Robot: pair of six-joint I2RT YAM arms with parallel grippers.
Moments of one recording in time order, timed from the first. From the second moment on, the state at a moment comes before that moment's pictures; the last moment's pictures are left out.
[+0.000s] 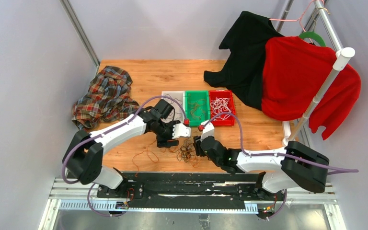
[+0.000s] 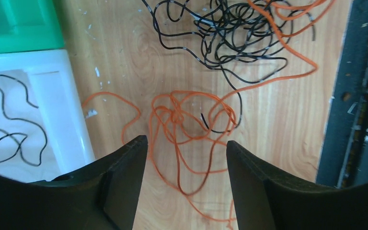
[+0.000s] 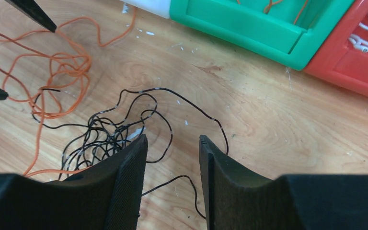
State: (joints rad) left arm -0.66 1.43 0.96 -0.71 0.40 0.90; right arm 1.13 1.34 0.44 0.35 0.51 0.39
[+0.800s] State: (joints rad) left arm -0.67 1.23 1.03 -0.79 0.43 0.75; right arm 1.11 1.19 0.43 0.39 0.41 0.40
